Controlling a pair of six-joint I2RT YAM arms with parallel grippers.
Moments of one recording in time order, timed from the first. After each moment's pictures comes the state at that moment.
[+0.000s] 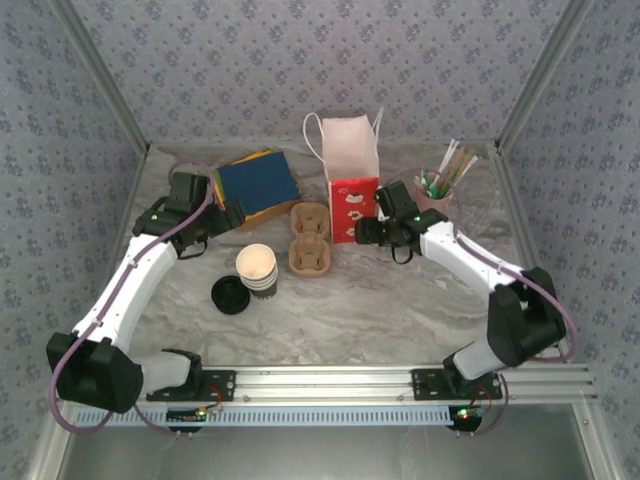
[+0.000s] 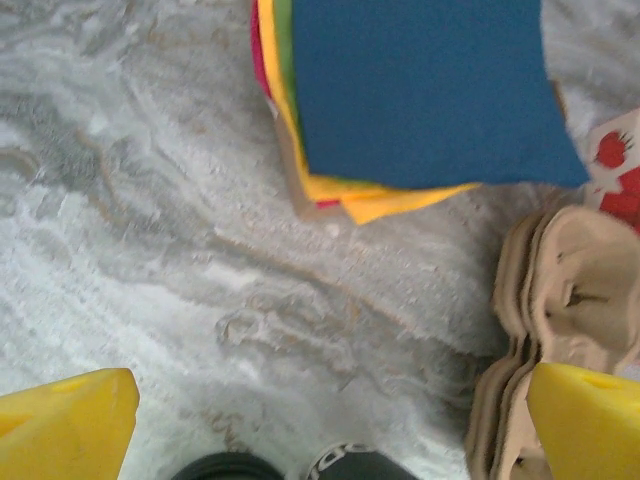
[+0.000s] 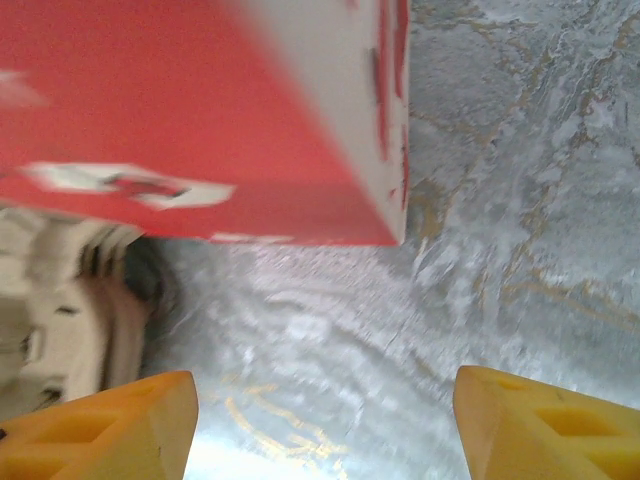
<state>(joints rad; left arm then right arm) -0.26 1.23 1.13 -0.83 -0.09 -0.58 0.51 1.46 1.07 -0.55 0.02 0.42</state>
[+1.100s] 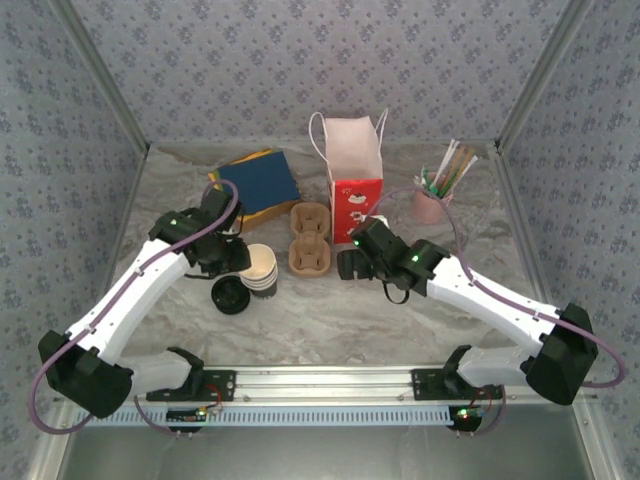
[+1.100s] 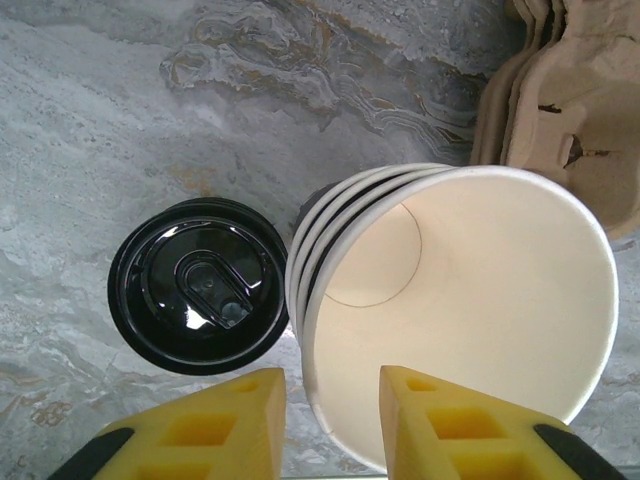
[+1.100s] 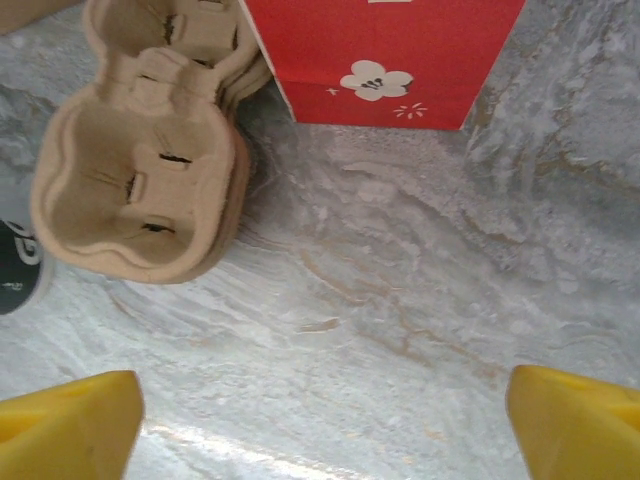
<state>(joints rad) -0.51 1.21 1.20 -1.21 -0.02 -0.65 0.85 1.25 1.03 -0.76 0.26 0.59</state>
